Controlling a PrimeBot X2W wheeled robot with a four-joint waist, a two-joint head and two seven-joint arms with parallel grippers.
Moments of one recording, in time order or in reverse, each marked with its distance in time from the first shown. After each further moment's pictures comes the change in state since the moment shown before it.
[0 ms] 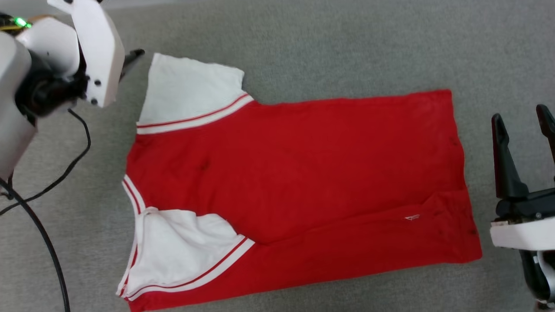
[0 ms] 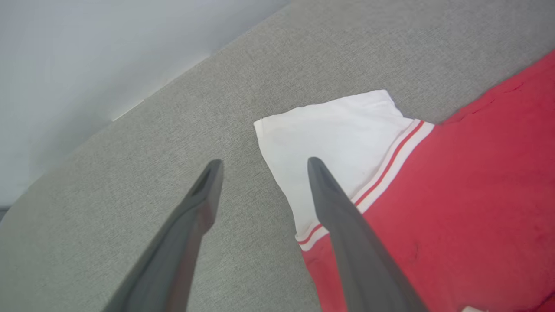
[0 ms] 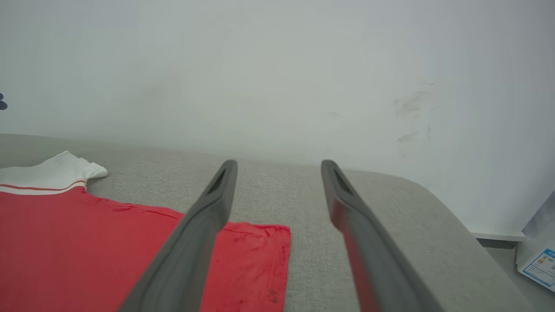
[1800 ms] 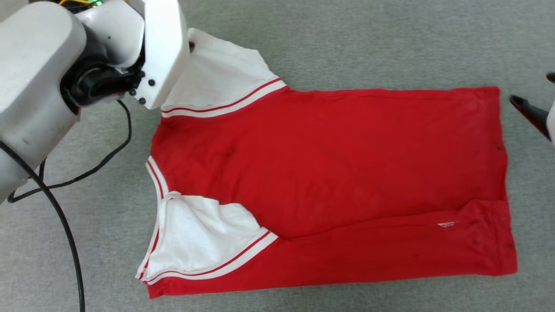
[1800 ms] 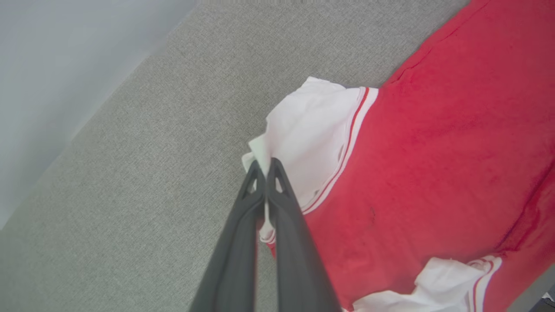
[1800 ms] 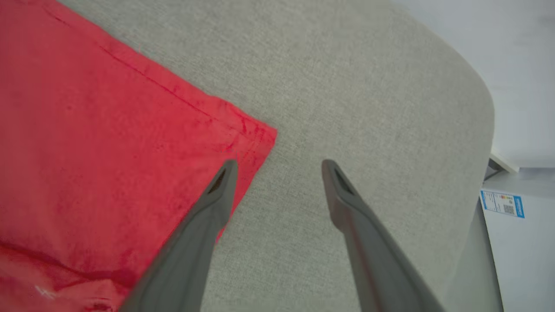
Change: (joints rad) left arm -0.174 -0.050 -0.181 -0.133 -0.106 -0.050 0.126; right arm -0.555 -0.525 0.467 0.123 0.381 0.000 0.955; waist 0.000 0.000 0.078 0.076
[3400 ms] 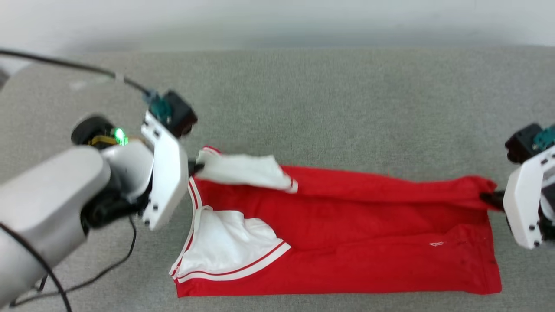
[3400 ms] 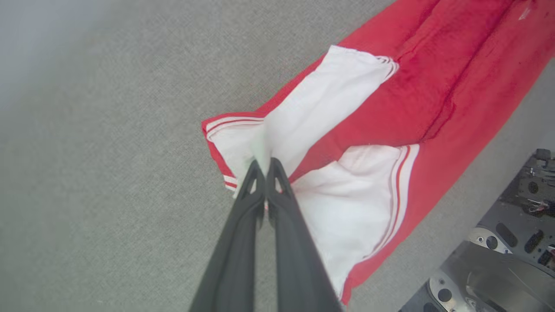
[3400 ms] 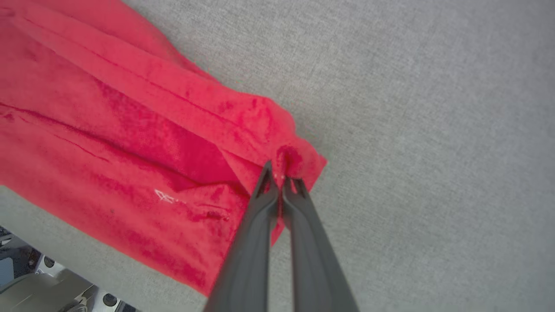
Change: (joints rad) left arm 0.308 0.132 -0.104 -0.184 -0.035 0.020 -0.228; right arm 0.062 -0.020 0.340 0.249 0.320 0.000 -0.110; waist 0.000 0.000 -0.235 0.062
